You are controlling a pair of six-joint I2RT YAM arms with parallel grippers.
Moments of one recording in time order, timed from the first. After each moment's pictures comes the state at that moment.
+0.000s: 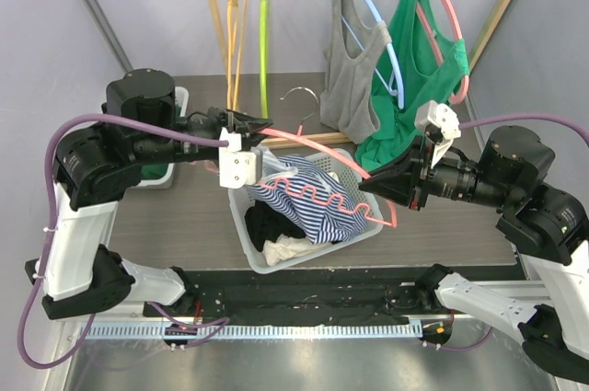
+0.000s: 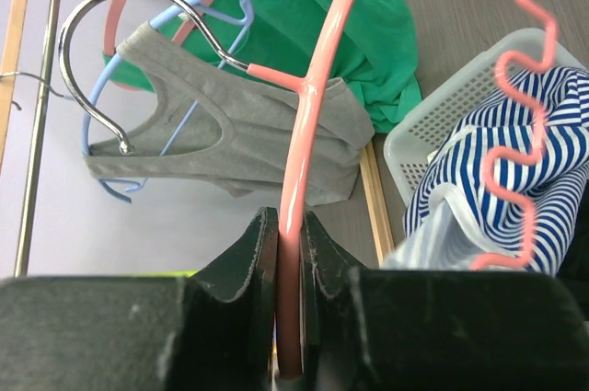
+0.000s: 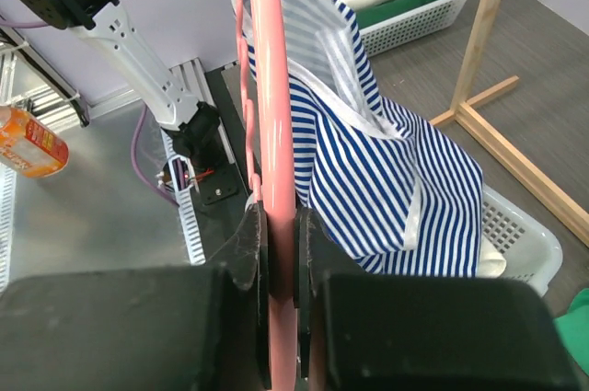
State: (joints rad) left arm -0.86 1.33 2.22 -1.20 0.40 1.07; right arm 0.65 0.88 1.55 -0.84 -0.54 0.08
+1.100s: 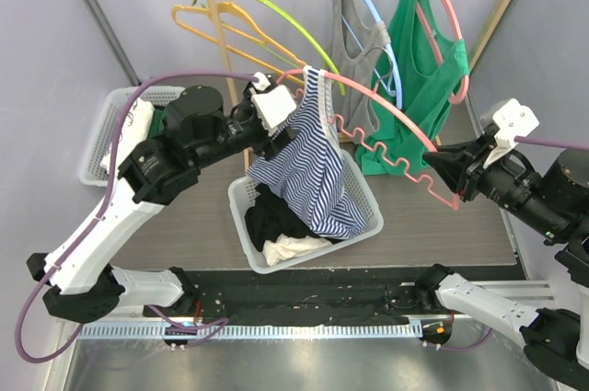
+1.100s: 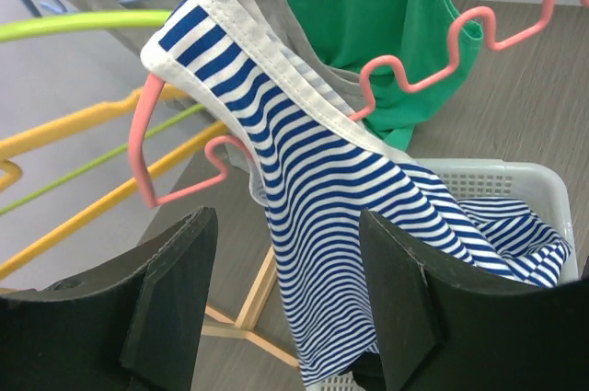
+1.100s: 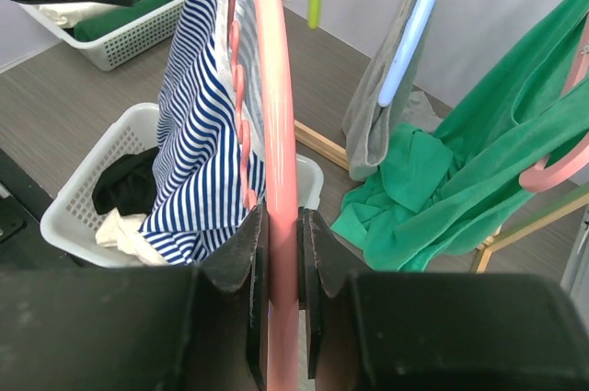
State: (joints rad) left arm -0.87 1.22 1.70 -0.63 0.05 0.42; right arm 0.65 0.85 1.80 -1.10 0.02 -0.12
